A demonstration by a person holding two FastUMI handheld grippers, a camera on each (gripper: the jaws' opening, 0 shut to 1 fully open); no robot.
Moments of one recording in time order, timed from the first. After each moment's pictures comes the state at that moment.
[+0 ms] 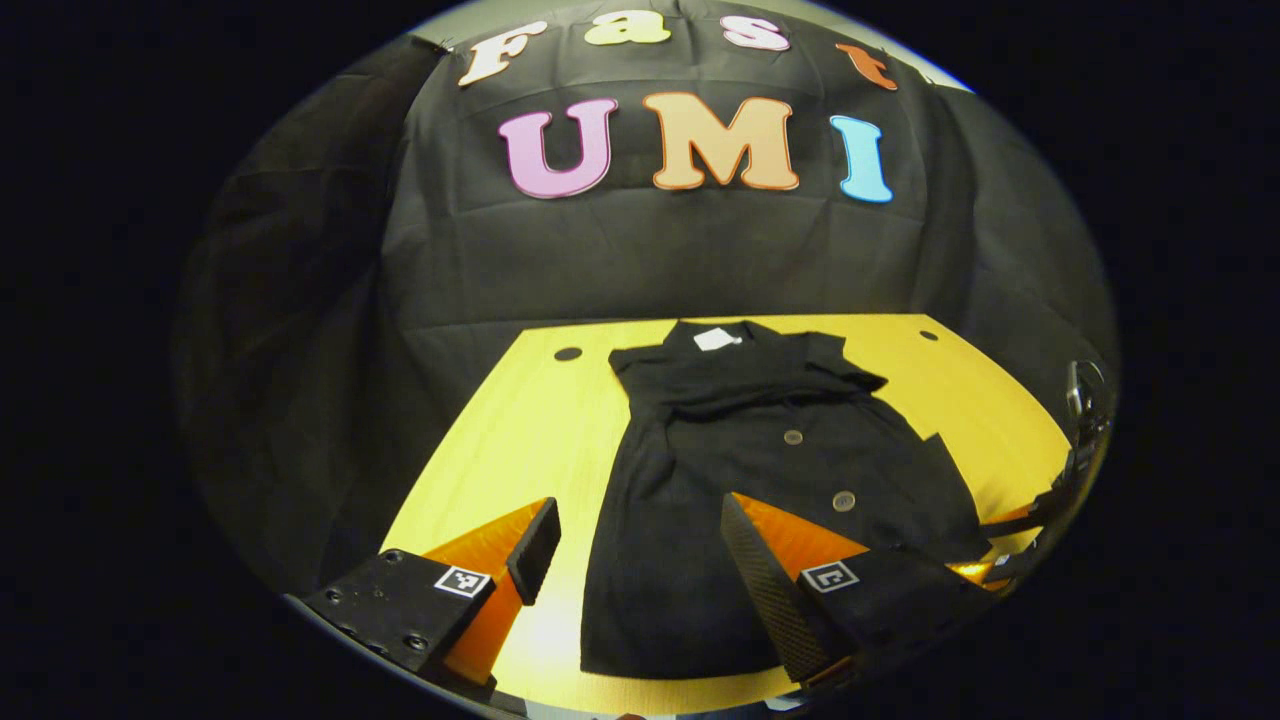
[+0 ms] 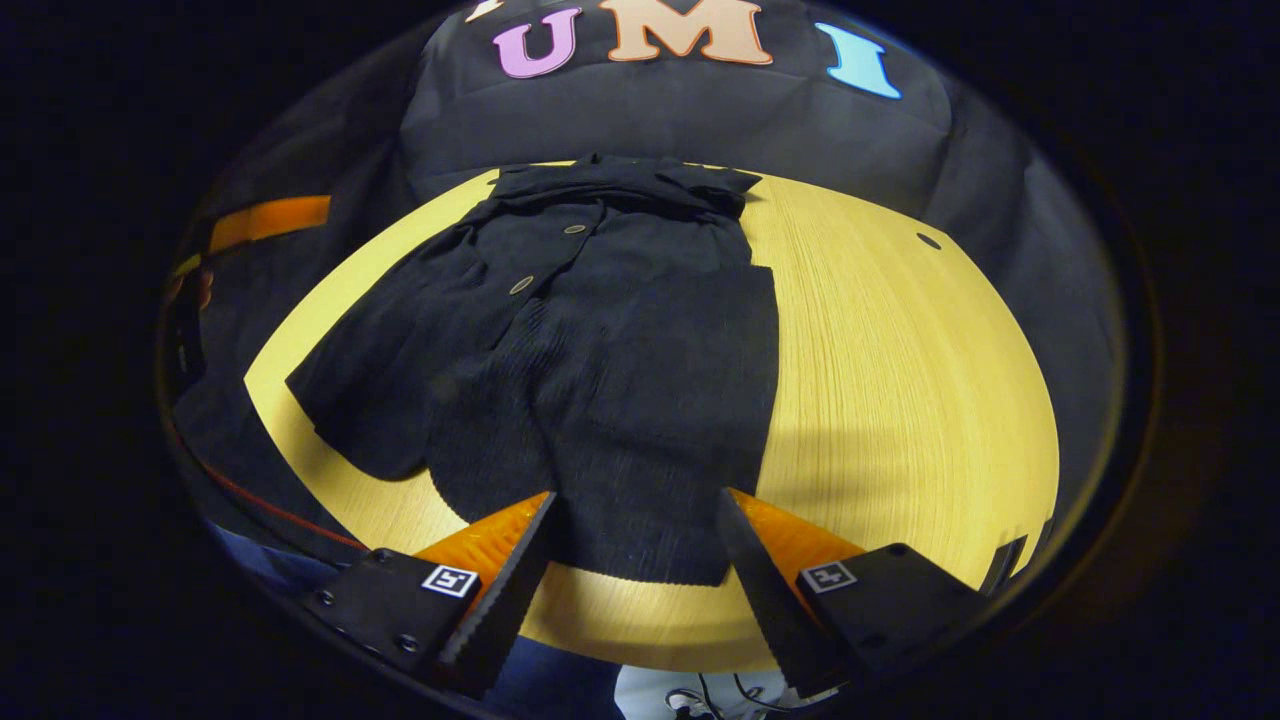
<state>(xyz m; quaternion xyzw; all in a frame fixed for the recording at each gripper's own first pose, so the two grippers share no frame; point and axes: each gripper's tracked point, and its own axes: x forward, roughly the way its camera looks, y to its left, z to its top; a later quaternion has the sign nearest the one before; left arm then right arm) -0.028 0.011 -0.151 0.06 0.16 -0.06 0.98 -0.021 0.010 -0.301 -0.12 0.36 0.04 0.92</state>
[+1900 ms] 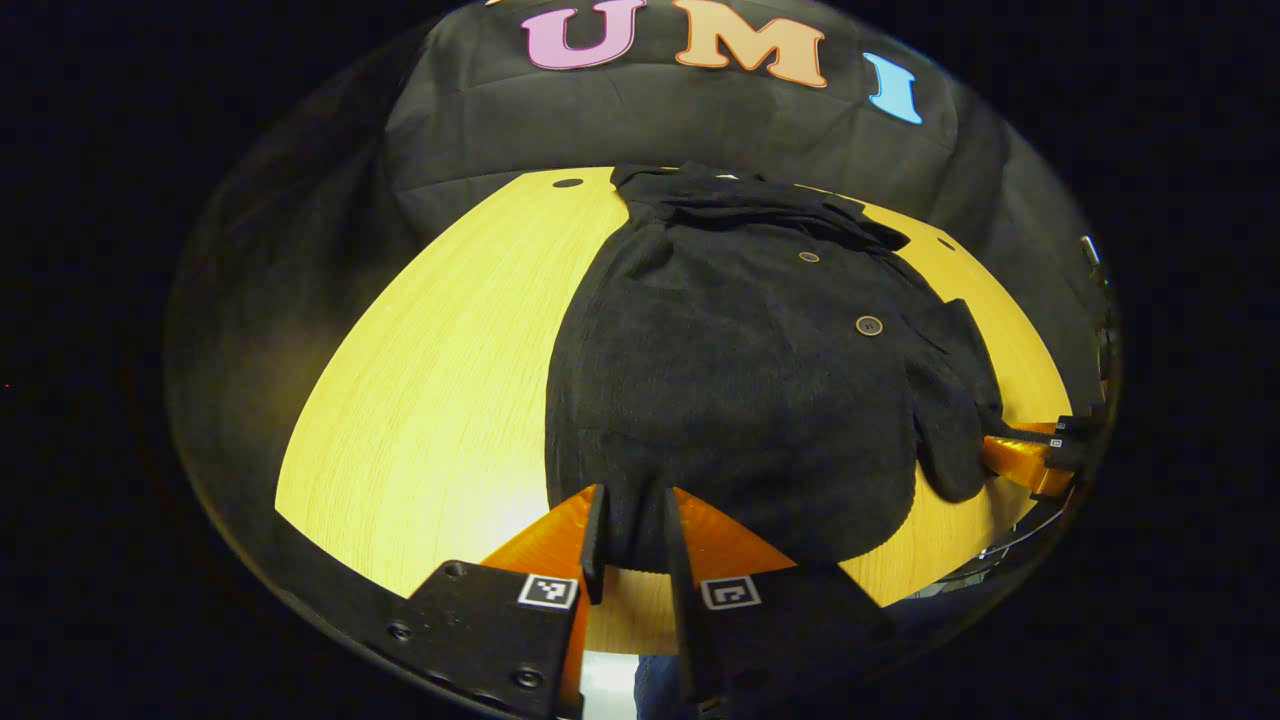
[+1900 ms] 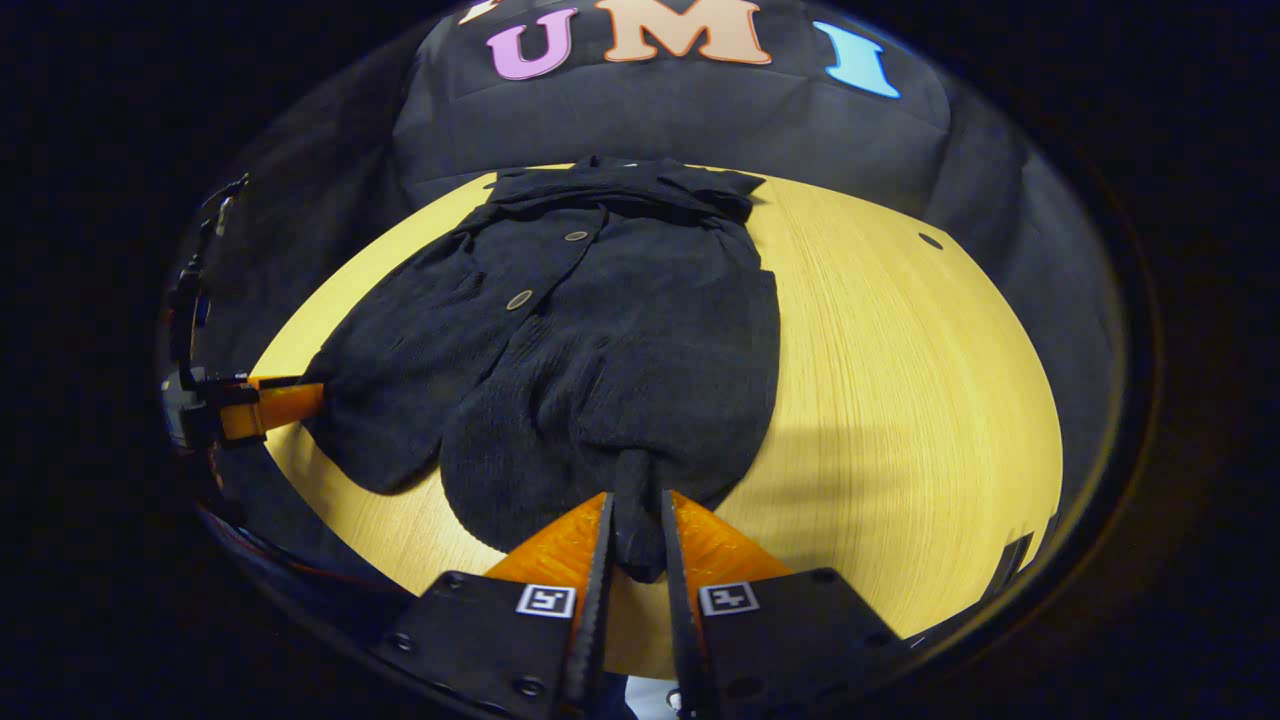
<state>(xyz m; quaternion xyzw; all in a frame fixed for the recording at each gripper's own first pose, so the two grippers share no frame) -0.081 0.013 -0.291 0.02 0.32 -0.05 0.94 -0.010 0.029 -0.300 -0.13 0.35 0.05 0.92</state>
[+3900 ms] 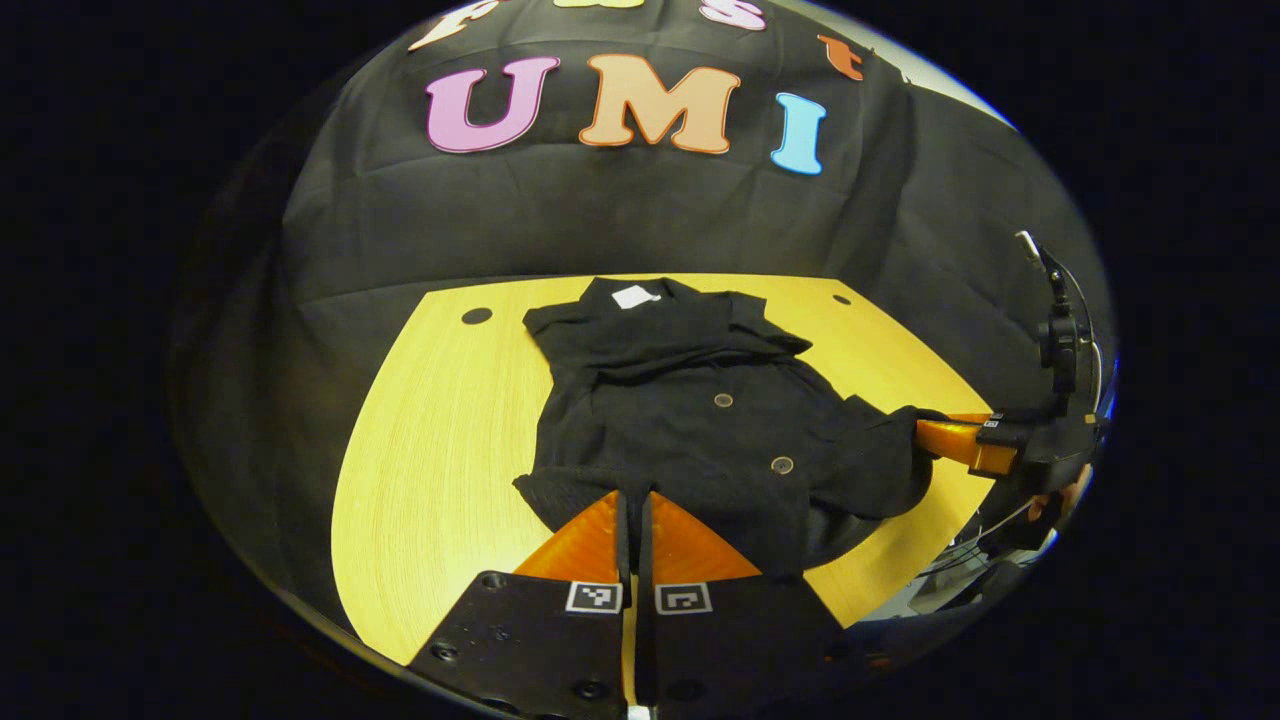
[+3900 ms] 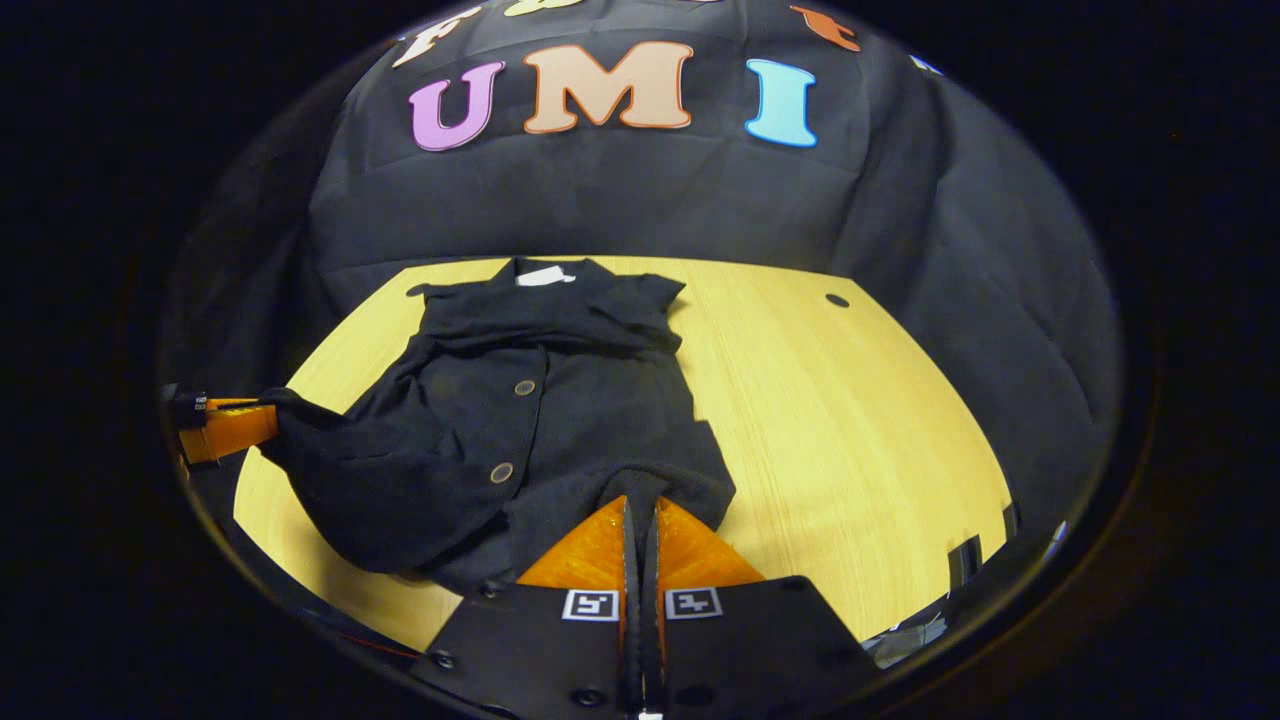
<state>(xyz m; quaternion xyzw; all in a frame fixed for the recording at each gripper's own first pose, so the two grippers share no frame) -0.018 -0.008 -0.145 0.05 0.22 -0.21 0.95 0.022 0.054 -0.180 -0.07 0.25 -0.09 0.96</state>
